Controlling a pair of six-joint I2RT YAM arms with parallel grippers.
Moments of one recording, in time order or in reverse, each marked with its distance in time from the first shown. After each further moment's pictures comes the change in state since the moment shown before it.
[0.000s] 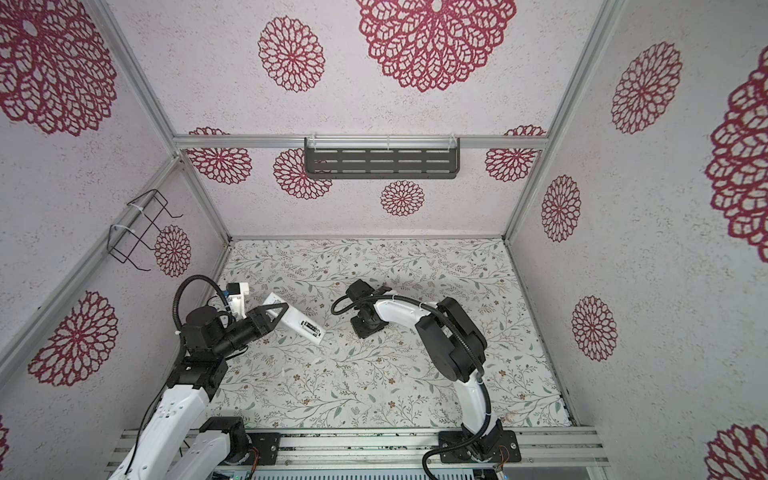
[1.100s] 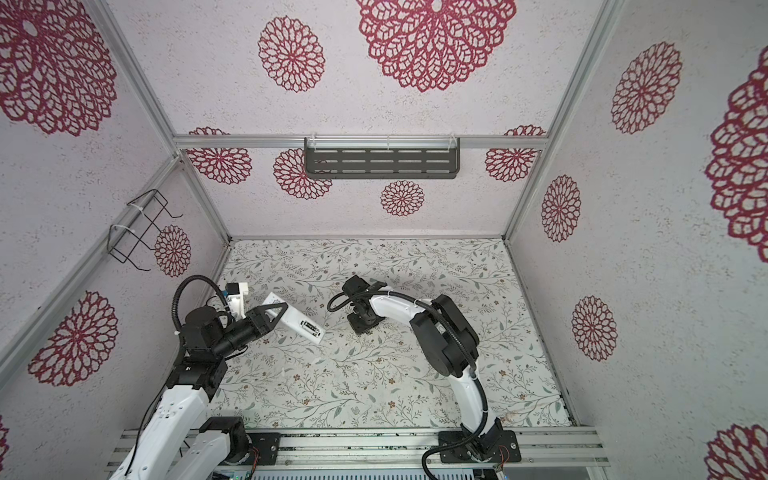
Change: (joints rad) left arm 0.004 -0.004 0.000 0.000 0.000 0.000; right arm -0.001 0.064 0.098 -0.047 0.011 -0.052
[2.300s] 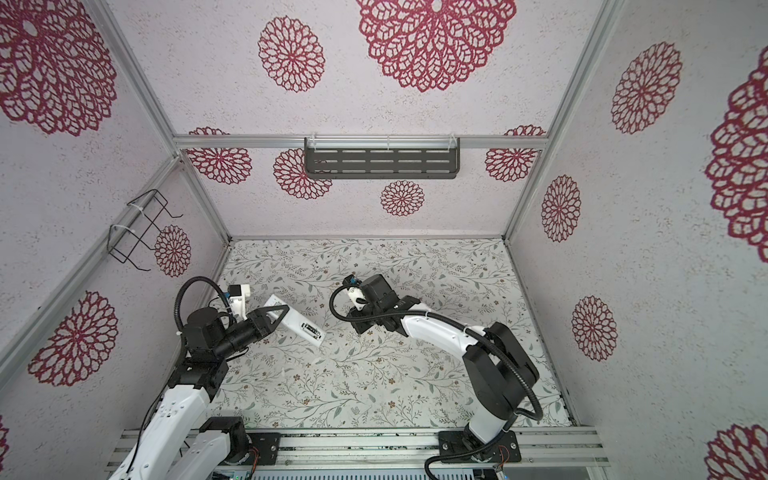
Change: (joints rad) left arm 0.002 0.007 -0.021 0.003 0.020 -0.016; right arm 0.016 -0.480 -0.421 0.479 -0.235 -0.043
